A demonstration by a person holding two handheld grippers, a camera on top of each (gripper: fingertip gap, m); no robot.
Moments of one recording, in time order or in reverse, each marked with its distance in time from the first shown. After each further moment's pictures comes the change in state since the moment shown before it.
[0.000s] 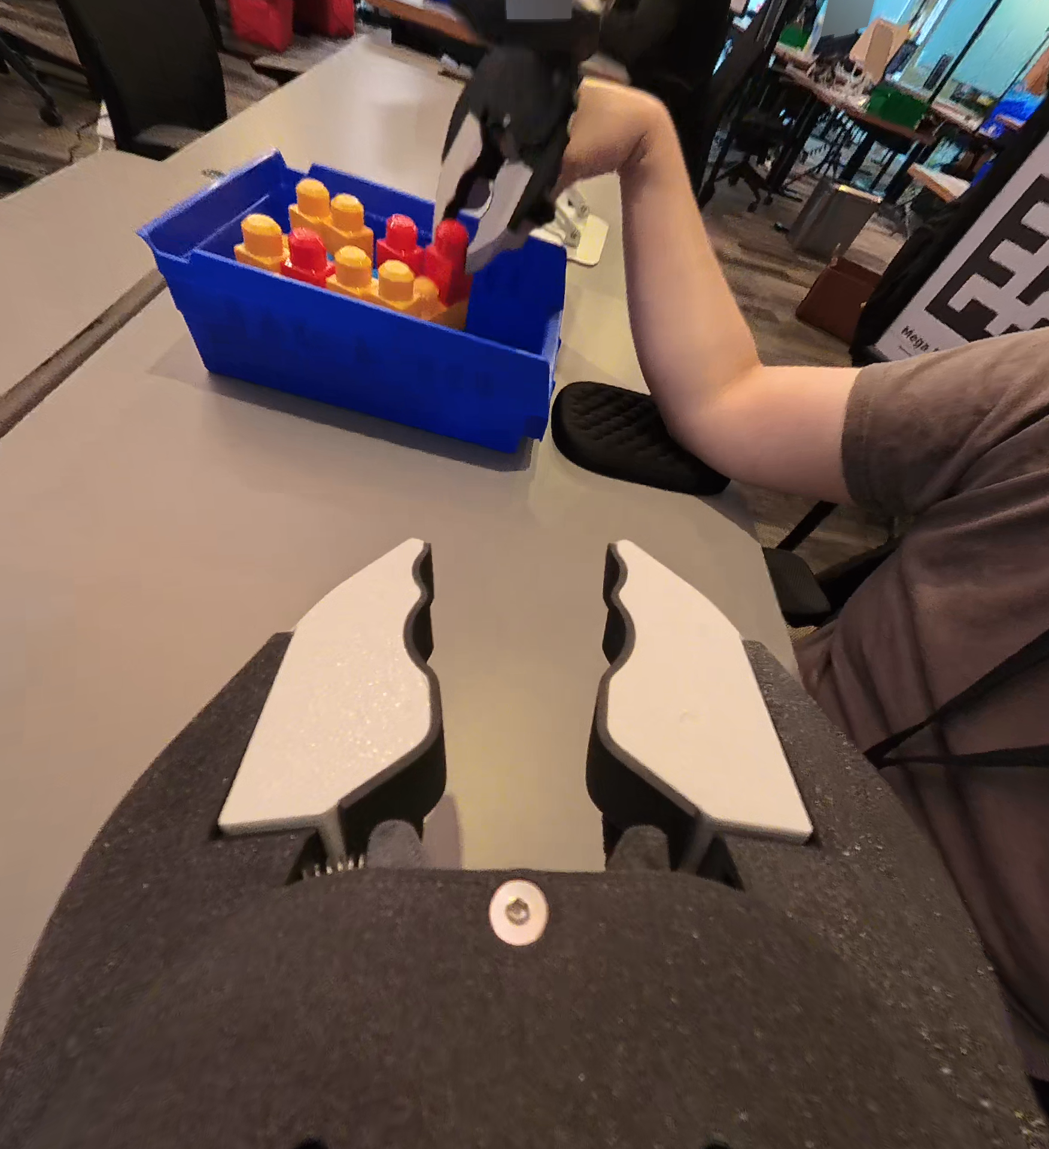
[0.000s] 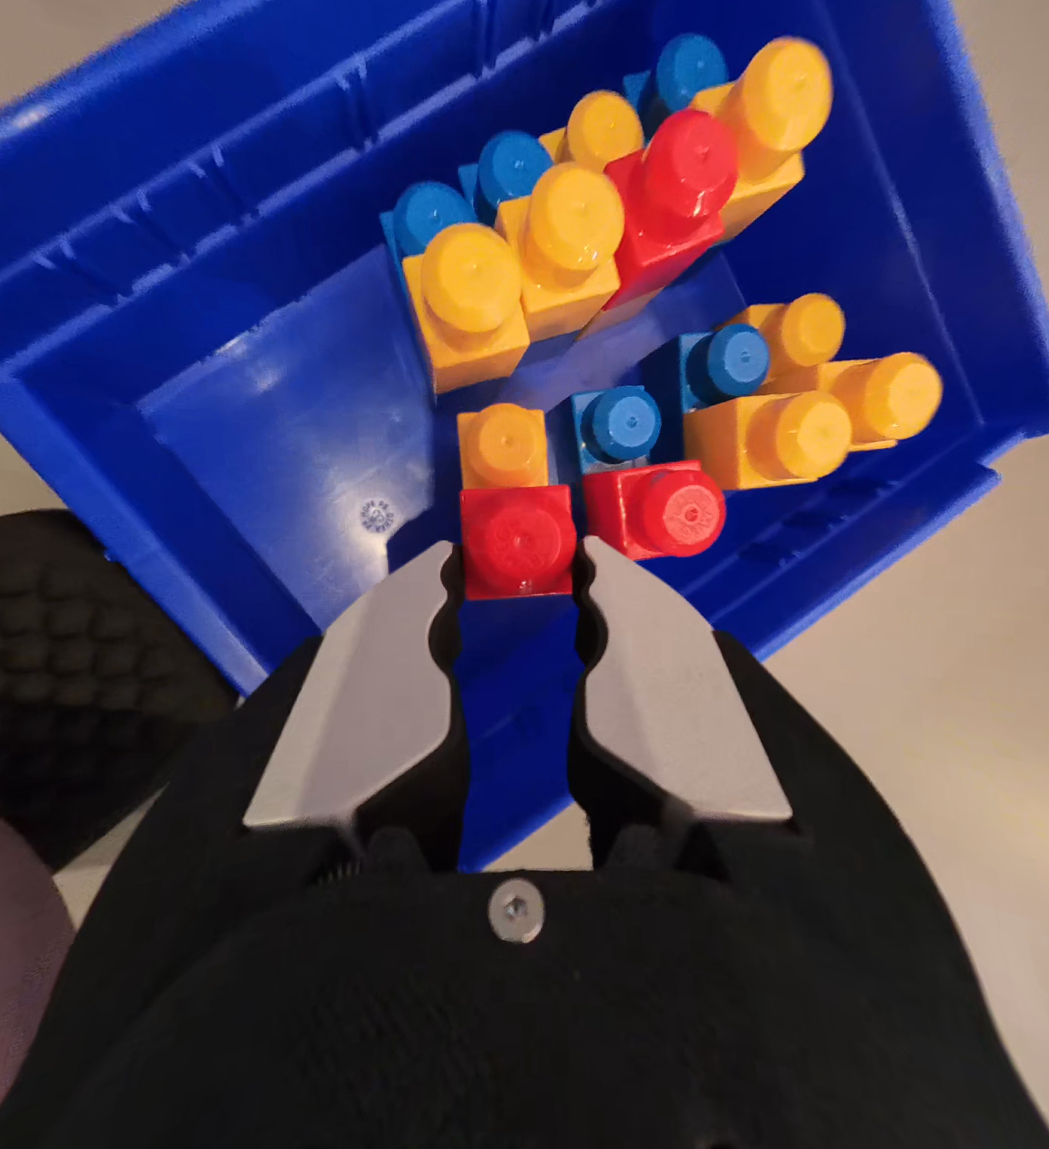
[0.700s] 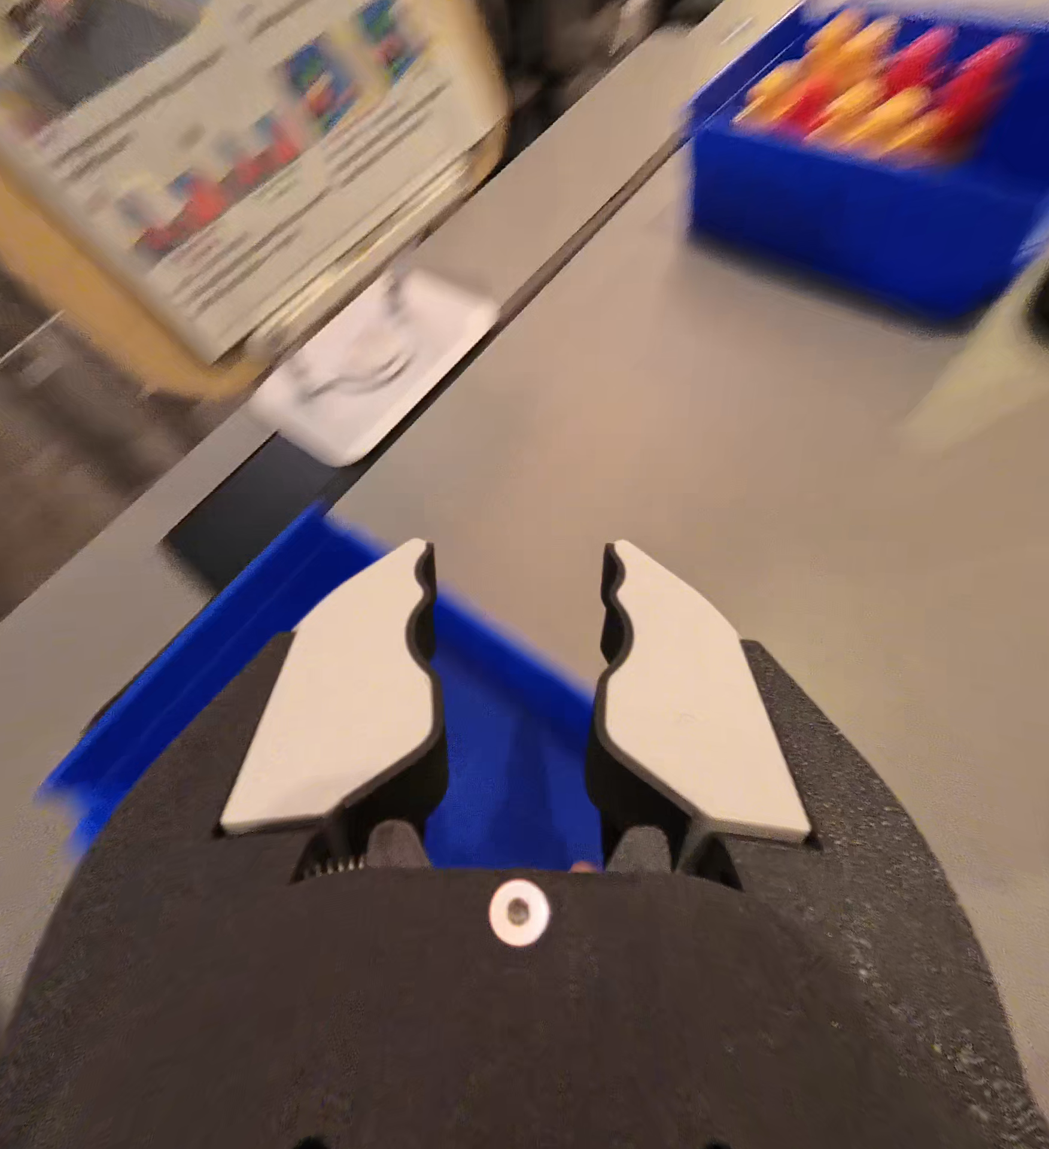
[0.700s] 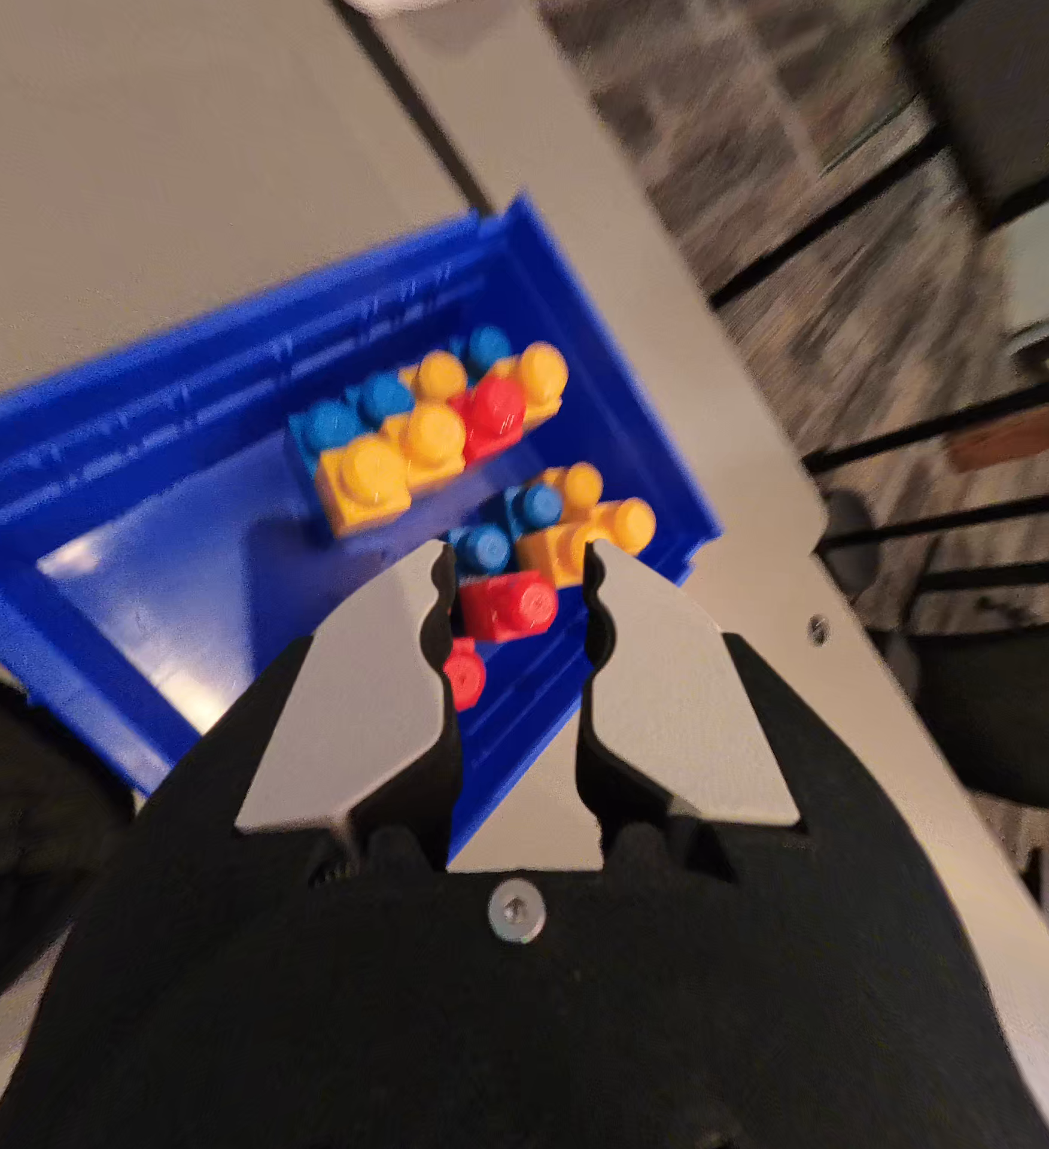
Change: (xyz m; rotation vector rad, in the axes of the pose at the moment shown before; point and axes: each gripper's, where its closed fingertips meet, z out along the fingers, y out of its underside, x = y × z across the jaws) left arm -0.057 0.017 -0.192 -0.188 -0.752 0.061; right arm 0.024 -0.064 -0.067 0.287 0.348 -0.077
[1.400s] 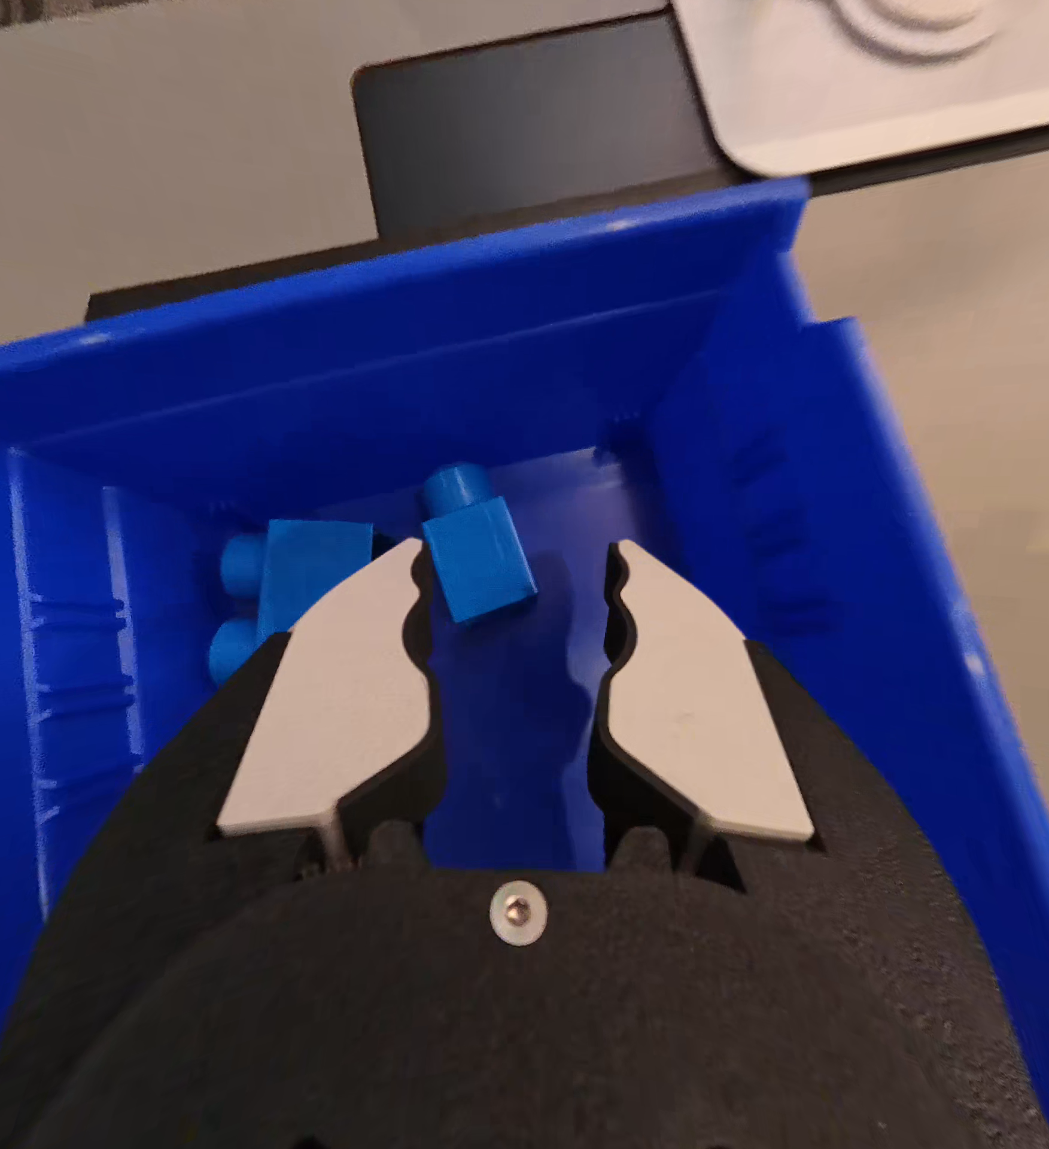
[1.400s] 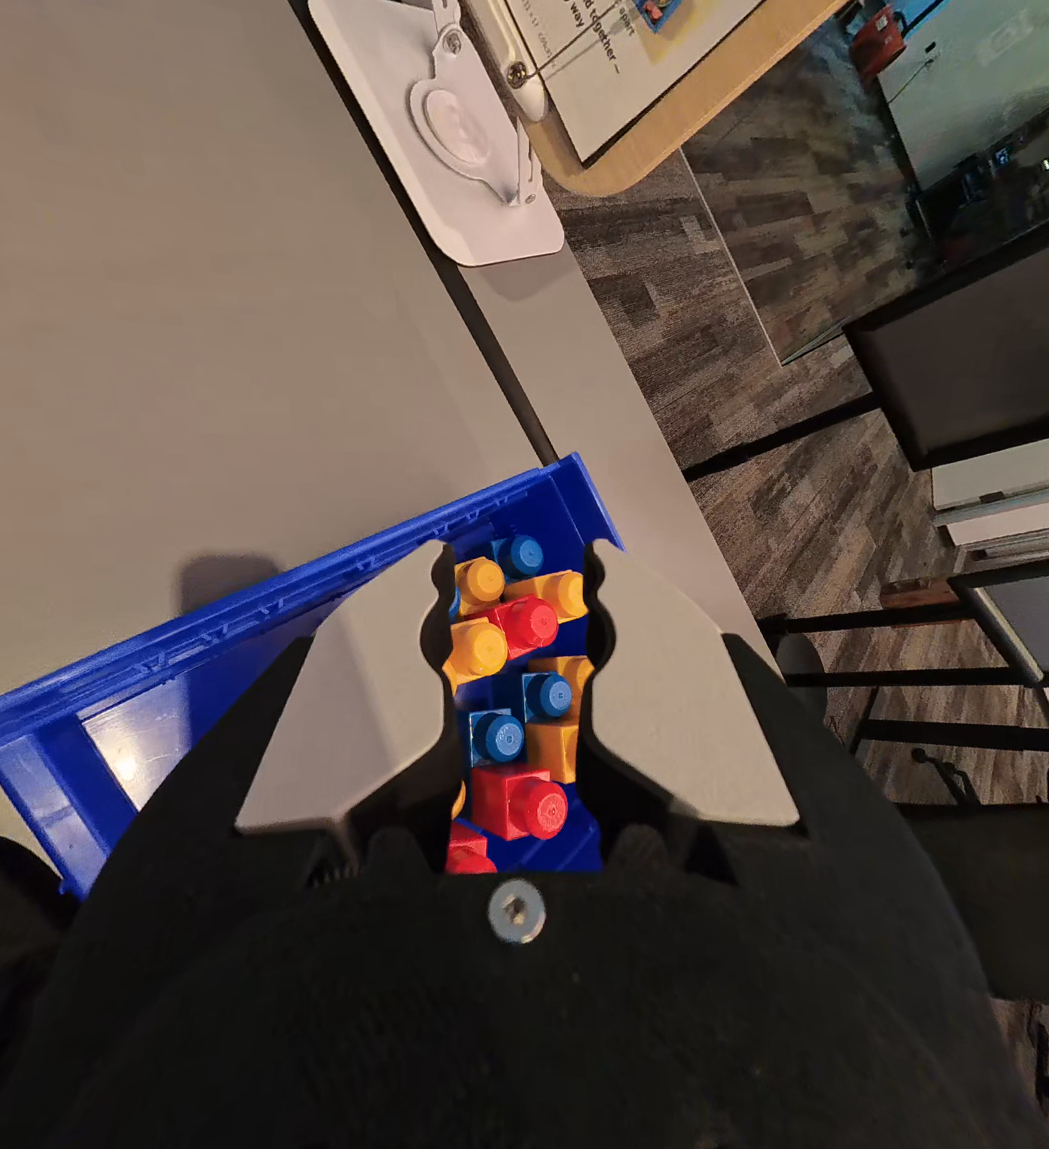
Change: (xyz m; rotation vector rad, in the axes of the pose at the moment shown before) left arm -0.125 0.149 0.099 -0.319 -0.426 -0.554; right arm -0.035 -0.084 0.021 0.142 -0.028 -0.152
